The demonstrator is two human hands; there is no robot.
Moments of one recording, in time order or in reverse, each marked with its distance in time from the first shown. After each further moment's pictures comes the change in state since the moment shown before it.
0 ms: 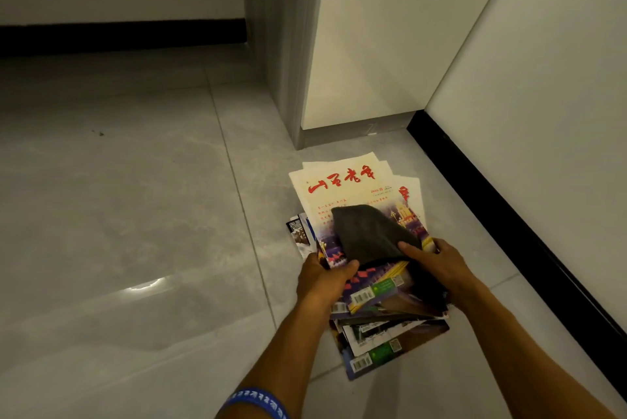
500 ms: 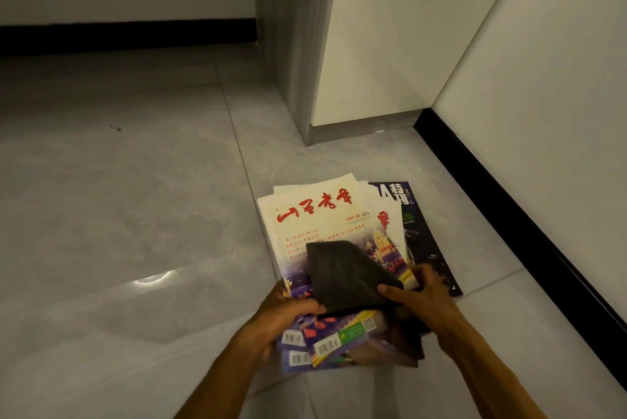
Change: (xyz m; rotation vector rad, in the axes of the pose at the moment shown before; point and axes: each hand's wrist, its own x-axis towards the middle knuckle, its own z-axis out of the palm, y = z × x) left_hand -0.035 -0.048 -0.082 -0.164 -0.298 -0.022; right_hand -0.077 0.016 0.021 0.039 -0.203 0.030
